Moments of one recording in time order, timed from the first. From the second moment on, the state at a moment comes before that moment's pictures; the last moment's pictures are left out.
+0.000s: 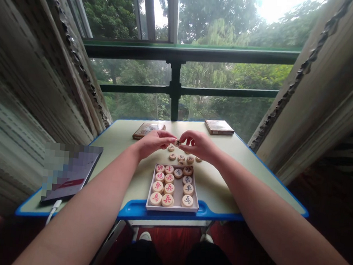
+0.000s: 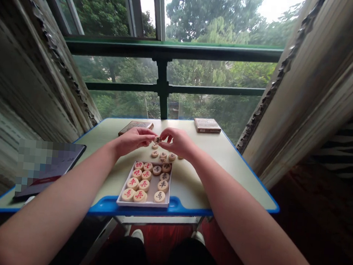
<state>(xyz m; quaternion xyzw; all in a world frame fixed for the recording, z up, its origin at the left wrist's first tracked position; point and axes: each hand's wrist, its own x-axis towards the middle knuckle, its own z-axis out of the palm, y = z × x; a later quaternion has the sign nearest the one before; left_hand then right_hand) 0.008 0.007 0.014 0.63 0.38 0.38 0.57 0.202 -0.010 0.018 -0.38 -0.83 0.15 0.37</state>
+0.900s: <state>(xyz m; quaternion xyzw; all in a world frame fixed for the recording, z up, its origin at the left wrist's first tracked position) 0.008 0.002 0.017 0.61 0.33 0.33 0.64 0.199 -0.012 0.019 -0.33 -0.84 0.13 0.41</state>
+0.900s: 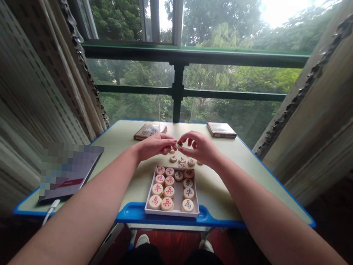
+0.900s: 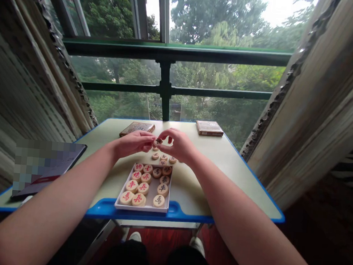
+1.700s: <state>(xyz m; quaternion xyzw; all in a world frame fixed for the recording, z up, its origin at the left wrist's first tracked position) -0.001 0.010 0.018 0.59 0.37 0.34 0.63 0.204 -0.038 0.039 -0.37 -0.91 0.16 0.13</state>
